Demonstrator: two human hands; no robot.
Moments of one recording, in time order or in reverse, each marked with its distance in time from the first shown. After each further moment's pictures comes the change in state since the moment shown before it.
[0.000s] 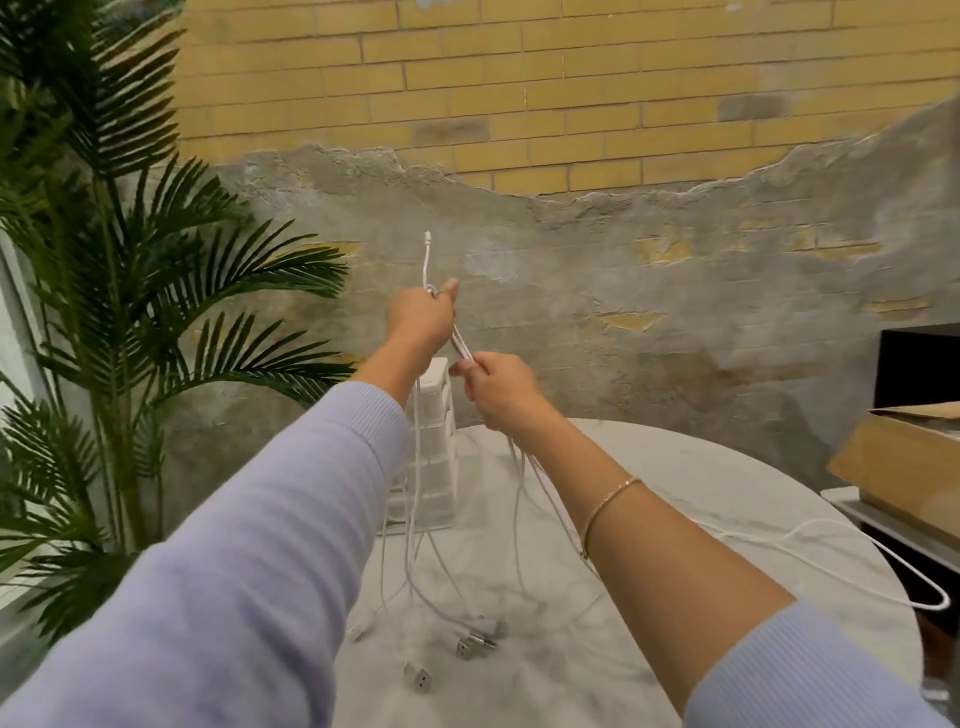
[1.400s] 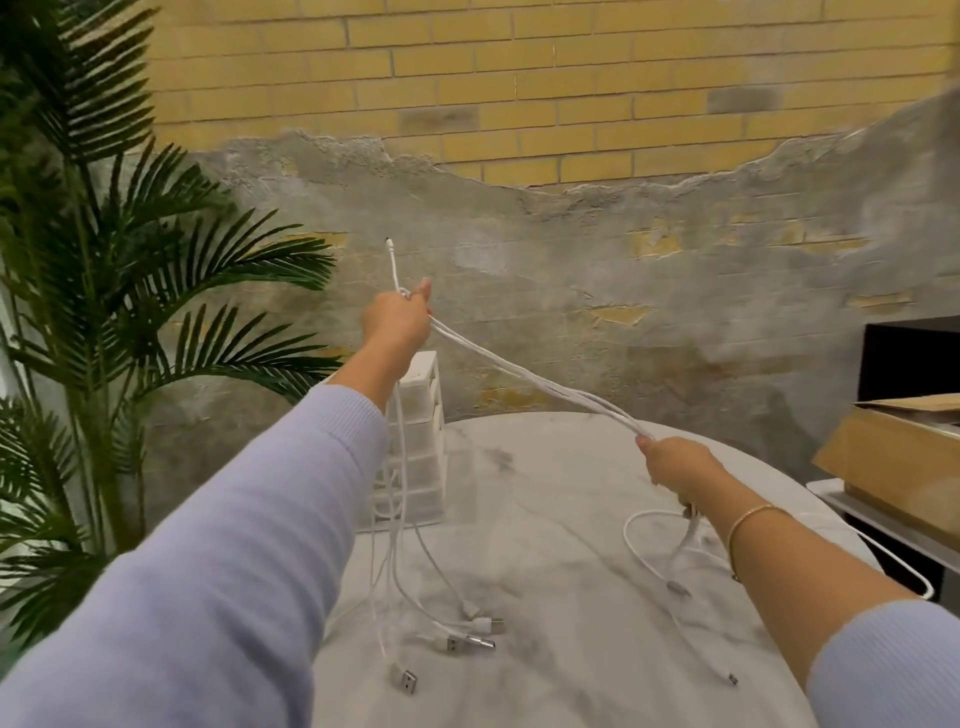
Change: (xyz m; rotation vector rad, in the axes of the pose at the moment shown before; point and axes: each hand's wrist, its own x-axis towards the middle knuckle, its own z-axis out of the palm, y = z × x) left_hand 0.008 -0.015 0.003 -0.095 0.030 -0.120; right_hand -0.032 0.169 -0.094 -0.441 0.028 0.768
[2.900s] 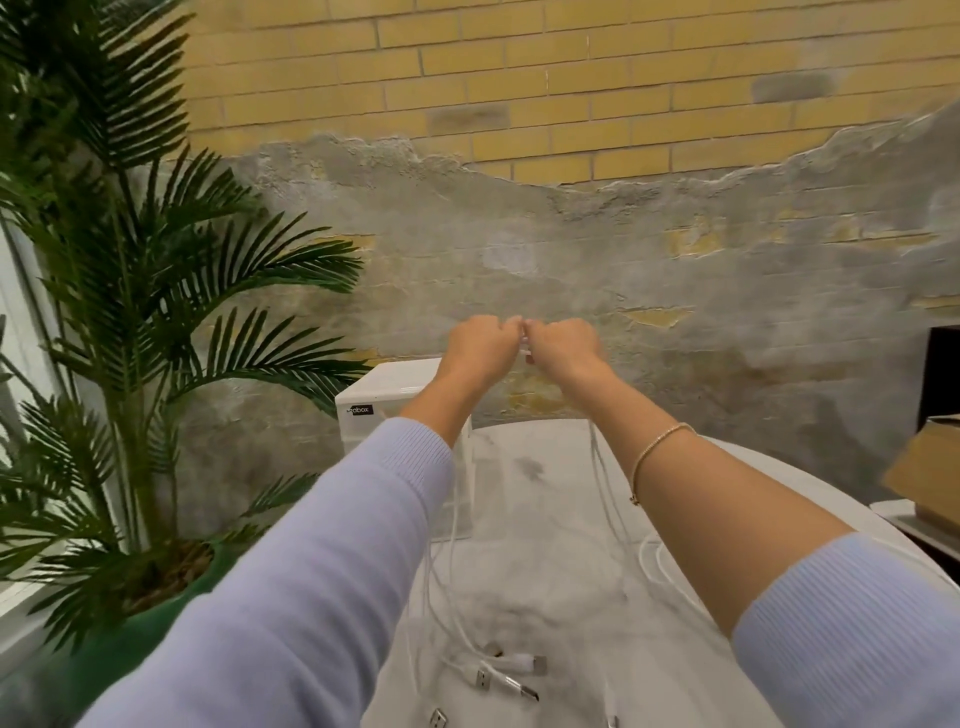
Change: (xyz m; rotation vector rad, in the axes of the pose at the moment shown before) left_hand 0.007 -0.012 0.047 0.292 -0.234 0.284; right_hand -0.031 -0.180 -0.006 0.464 0.115 -0.496
